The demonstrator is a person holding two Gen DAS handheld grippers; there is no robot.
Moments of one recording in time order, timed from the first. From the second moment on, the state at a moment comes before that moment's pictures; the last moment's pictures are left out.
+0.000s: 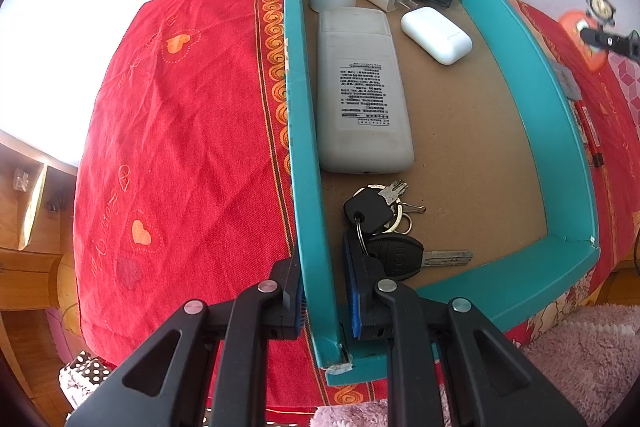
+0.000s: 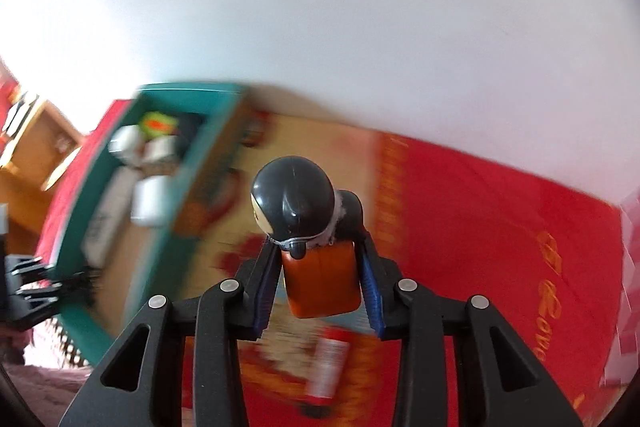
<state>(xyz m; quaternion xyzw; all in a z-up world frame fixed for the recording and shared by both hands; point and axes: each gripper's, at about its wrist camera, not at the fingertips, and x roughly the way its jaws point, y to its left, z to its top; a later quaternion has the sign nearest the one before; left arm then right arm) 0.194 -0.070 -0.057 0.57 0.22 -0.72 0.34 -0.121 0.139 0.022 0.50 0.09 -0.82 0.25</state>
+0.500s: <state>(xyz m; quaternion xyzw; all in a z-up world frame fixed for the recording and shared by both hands) 0.194 -0.069 -0.056 0.57 0.23 -0.72 0.34 -0.043 -0.021 -0.012 0.50 0.23 -0.72 0.43</state>
